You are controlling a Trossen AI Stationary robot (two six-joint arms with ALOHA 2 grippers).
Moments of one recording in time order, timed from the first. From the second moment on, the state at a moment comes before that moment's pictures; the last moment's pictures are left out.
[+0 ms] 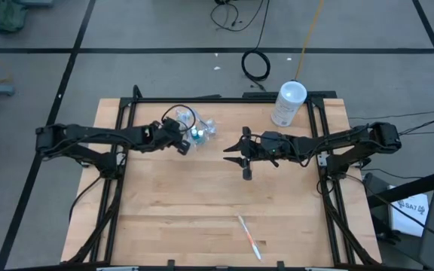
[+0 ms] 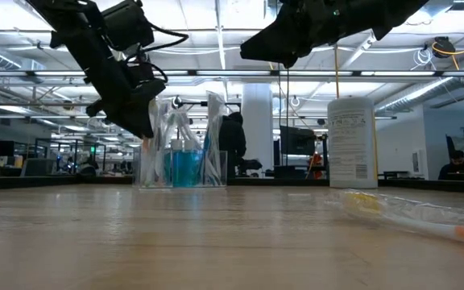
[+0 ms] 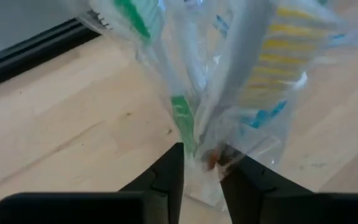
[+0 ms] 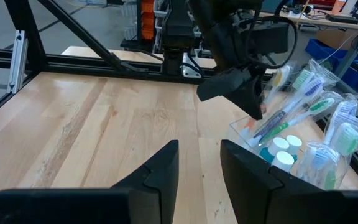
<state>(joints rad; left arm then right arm) 0.22 1.26 0.69 -0.34 -0.44 -0.58 -0.01 1.40 0.82 0.33 0.03 -0.09</state>
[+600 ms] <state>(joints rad) 0.21 1.04 0.69 -0.43 -0.46 -0.52 -0.01 1.40 0.82 0.33 0.03 -0.09</state>
